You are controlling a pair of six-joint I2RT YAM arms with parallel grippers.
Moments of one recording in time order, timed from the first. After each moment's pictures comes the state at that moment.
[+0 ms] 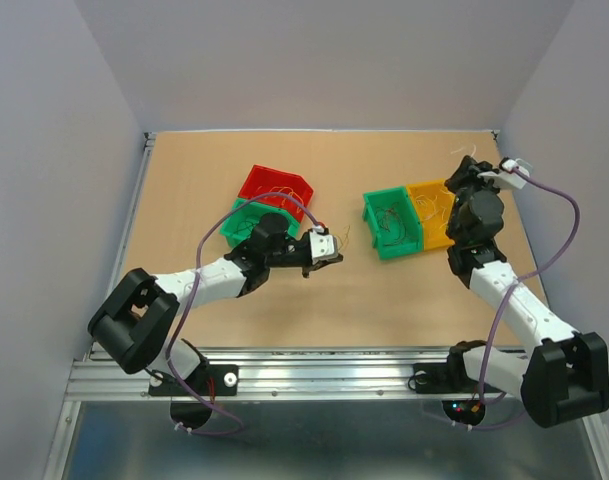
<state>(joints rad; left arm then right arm) -0.73 1.44 0.68 0.46 0.68 0.40 0.21 1.11 0.70 0.66 0.57 0.31</state>
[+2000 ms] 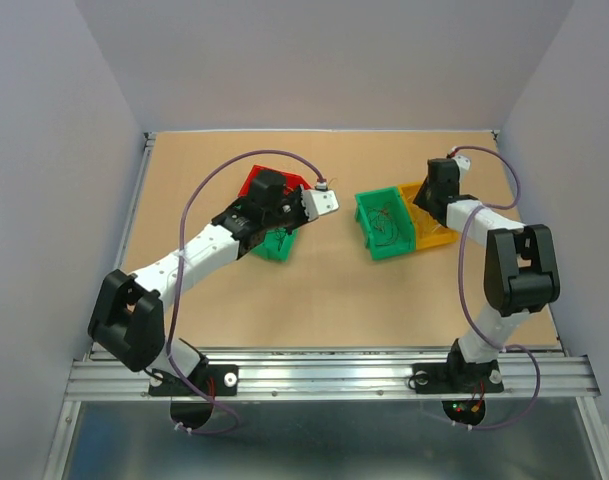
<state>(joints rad) -0.63 1.44 1.05 -0.11 0.30 0.64 0.10 1.75 1.08 -0.04 0.34 0.48</state>
